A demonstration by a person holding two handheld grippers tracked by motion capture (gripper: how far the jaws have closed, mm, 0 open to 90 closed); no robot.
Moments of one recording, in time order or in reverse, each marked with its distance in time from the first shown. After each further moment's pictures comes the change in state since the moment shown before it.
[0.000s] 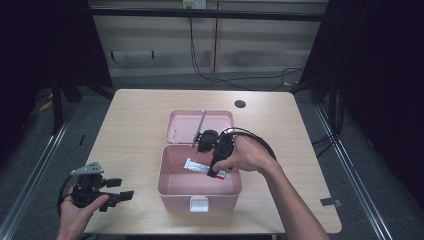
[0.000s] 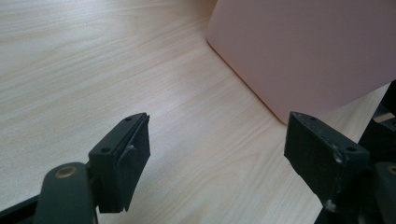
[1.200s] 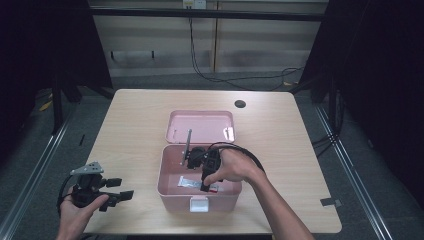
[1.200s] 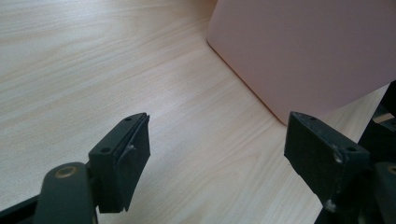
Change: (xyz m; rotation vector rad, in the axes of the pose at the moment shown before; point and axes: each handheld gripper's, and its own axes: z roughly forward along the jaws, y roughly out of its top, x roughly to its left) left arm 0.000 0.000 0.000 -0.002 0.000 -0.002; right arm 0.007 0.016 0.055 0.084 0.069 -0.059
